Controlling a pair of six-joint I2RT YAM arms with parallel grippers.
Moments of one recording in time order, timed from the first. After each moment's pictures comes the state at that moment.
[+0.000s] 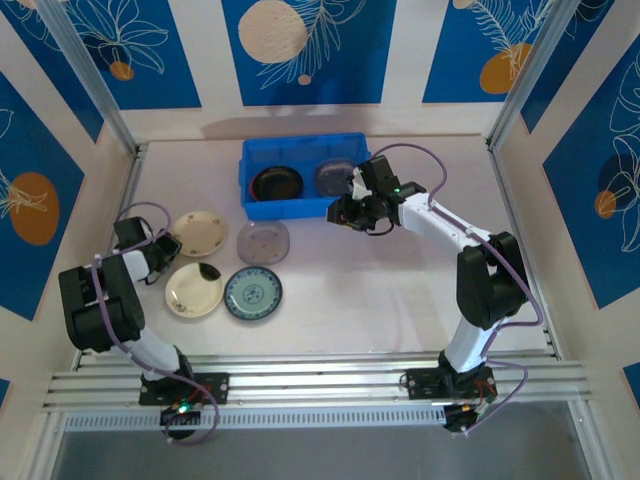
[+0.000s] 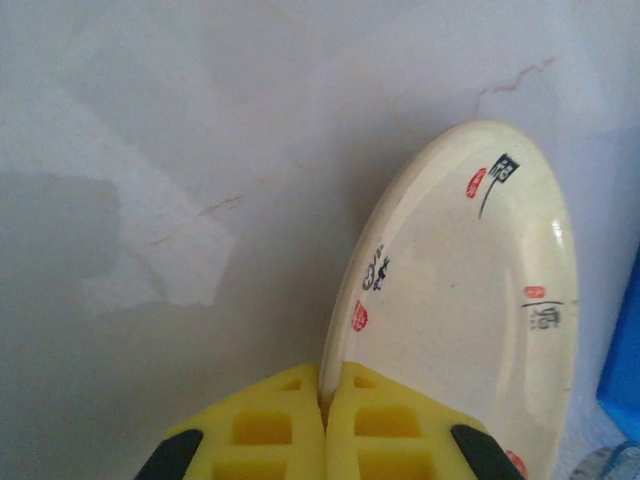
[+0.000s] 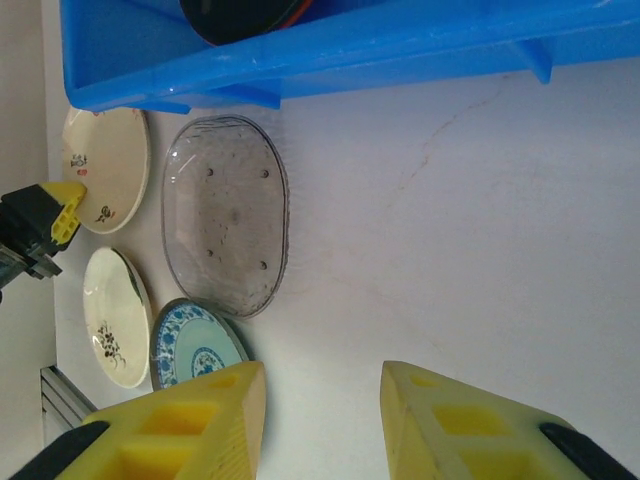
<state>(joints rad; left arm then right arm) 0.37 1.59 0.68 0.03 0.36 -0.62 0.44 1.73 1.32 -0.55 -0.44 0.59</state>
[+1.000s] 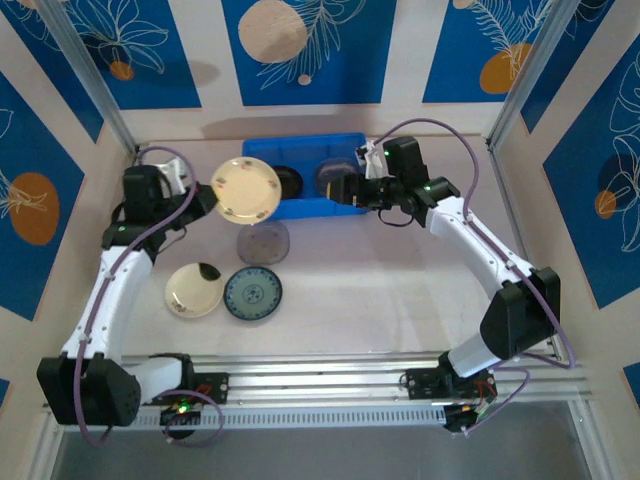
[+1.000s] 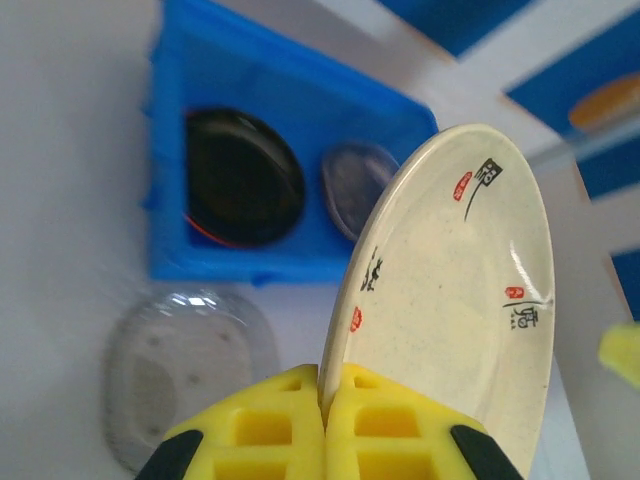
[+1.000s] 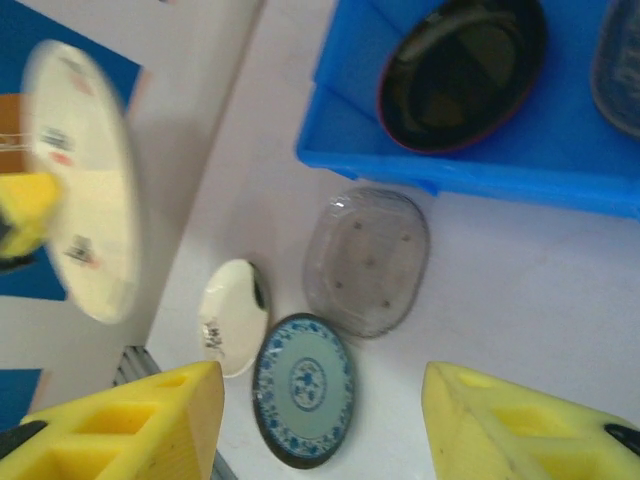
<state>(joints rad) -0.07 1.18 1.08 -0.47 0.48 -0.51 0.42 1.50 1.35 -0.50 -0.58 0.50</state>
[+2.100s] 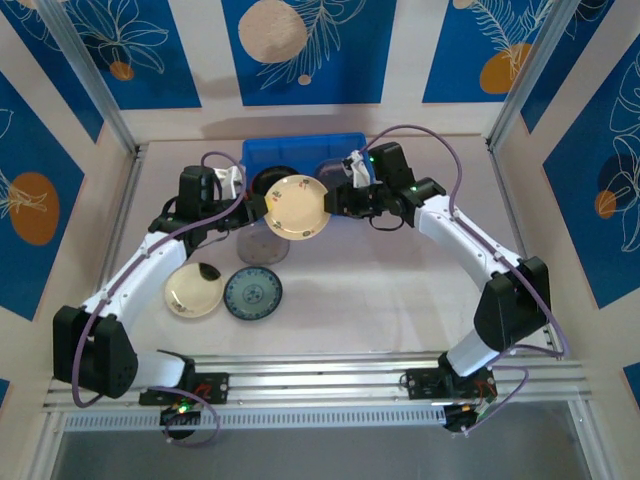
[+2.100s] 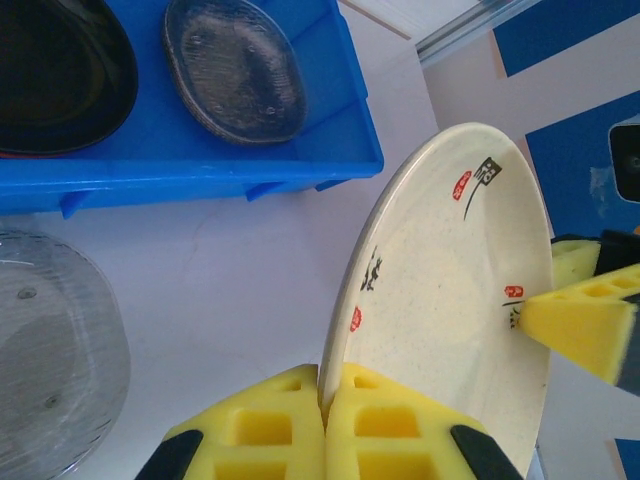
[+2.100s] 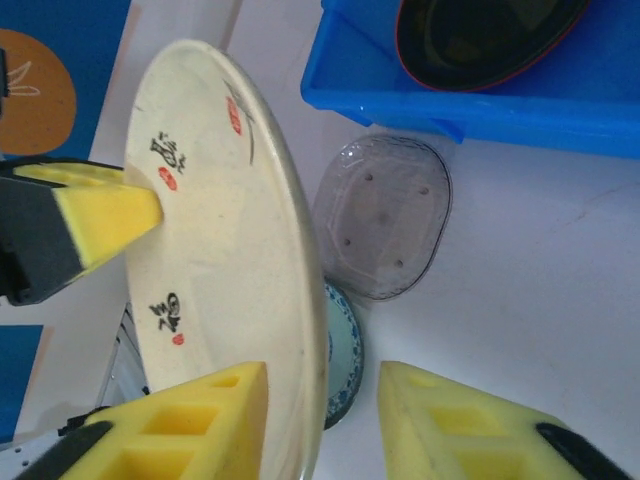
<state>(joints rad) -0.29 1.33 1.04 -0.29 0.57 -0.61 0.47 1.57 1.37 -0.56 -0.58 0.48</state>
